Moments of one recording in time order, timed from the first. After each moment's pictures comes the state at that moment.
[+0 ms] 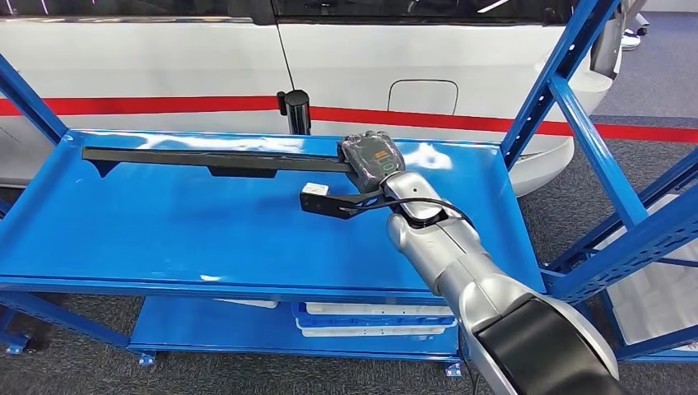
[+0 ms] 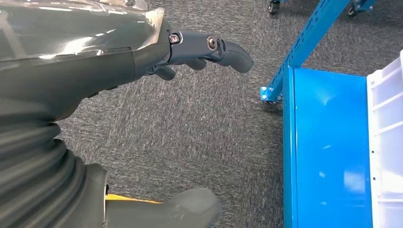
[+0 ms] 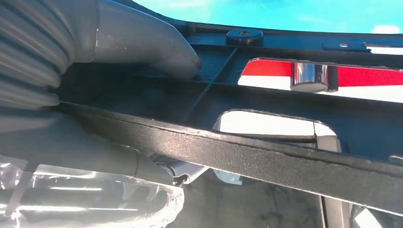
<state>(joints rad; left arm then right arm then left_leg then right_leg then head) -0.08 -0.03 0.21 -0.20 0.04 0.50 -0.66 -1.04 0.23 0.61 -0.39 1.16 -0.31 -0.12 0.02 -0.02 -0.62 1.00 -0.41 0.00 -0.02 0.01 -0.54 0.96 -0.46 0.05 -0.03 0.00</state>
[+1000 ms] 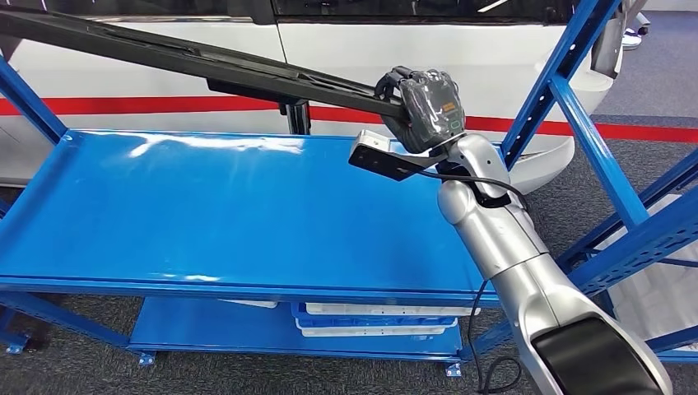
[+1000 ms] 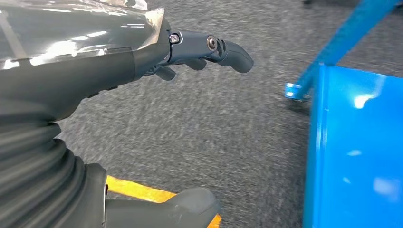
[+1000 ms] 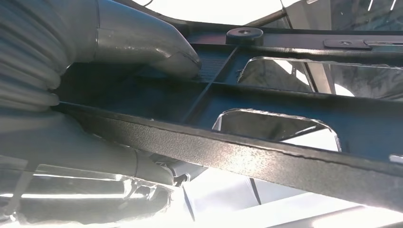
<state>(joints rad) -0.06 -0.02 0.29 -0.22 0.03 0.44 -0.59 -0.94 0.01 0.55 -0.96 0.87 -0.29 -0.25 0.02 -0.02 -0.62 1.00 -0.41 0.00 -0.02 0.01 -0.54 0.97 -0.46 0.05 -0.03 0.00</state>
